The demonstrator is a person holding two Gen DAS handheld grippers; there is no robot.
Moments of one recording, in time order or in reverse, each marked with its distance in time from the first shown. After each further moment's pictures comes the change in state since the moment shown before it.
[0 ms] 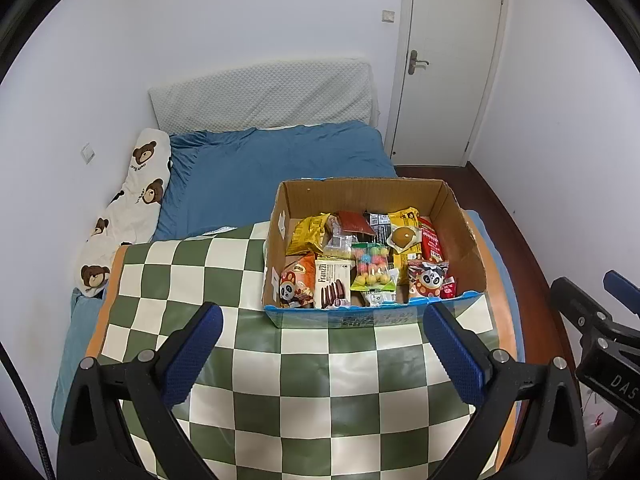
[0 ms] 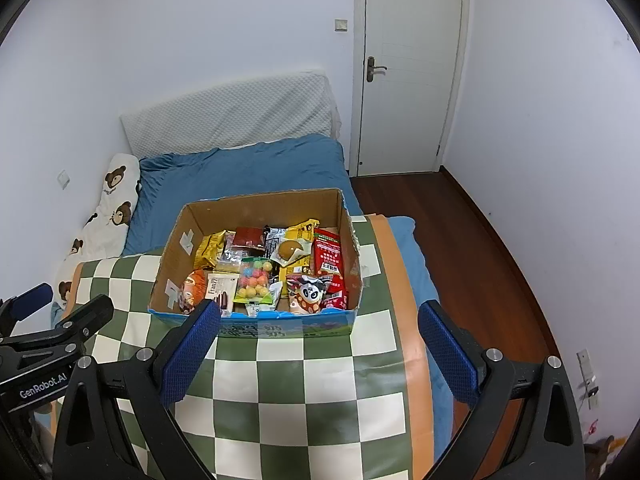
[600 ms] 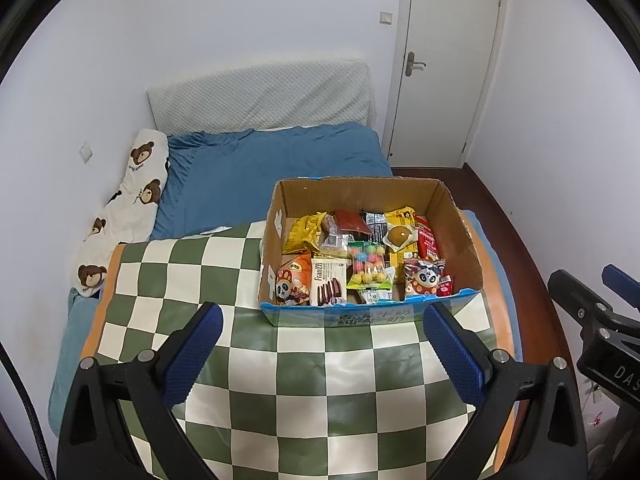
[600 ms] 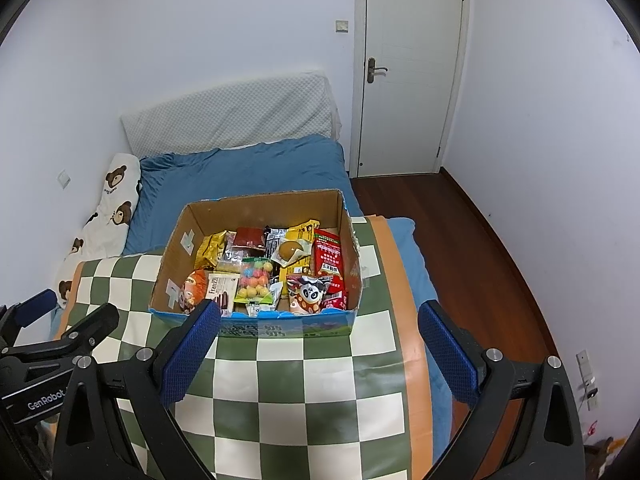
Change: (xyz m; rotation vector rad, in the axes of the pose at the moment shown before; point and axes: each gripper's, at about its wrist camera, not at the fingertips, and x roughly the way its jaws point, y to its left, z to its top) left arm 0.001 -0.001 -0.008 0.005 -0.009 -0.012; right arm -0.004 -0.001 -0.001 0.000 0.000 -0.001
